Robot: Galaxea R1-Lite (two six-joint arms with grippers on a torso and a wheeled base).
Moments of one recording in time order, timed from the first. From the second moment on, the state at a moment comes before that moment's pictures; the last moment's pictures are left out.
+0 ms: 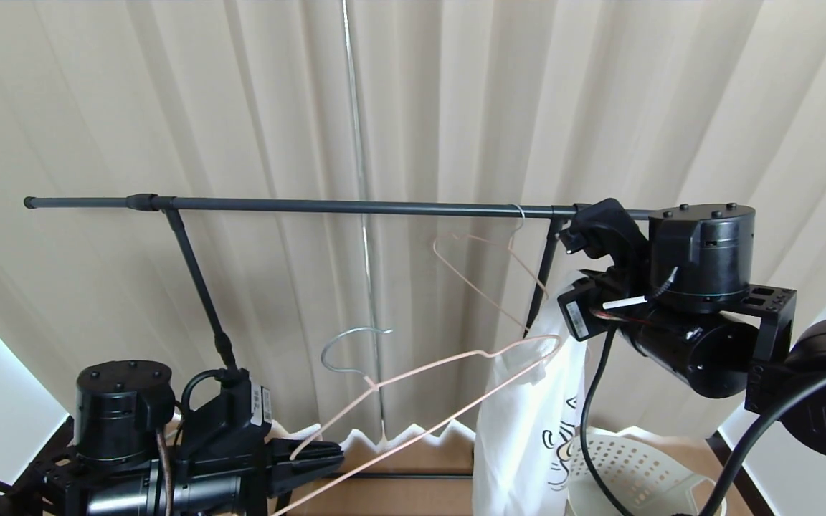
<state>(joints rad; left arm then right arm) -0.36 1.78 -0.20 -1.10 -0.75 0.46 0.59 1.72 -0.86 -0.50 -0.56 -0.20</state>
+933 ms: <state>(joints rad) -0.45 1.84 -0.33 -1.10 -0.68 0.25 0.67 1.72 -0.86 -0.50 -0.55 -0.19</state>
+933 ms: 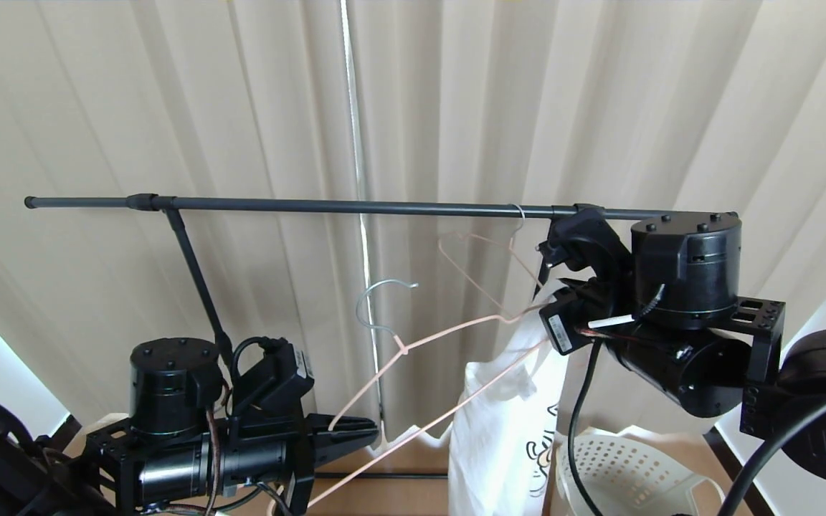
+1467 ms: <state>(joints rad) -0.46 1.86 -0.35 -1.10 -0.68 0.25 0.84 1.71 -0.83 -0.62 -0.57 -0.18</state>
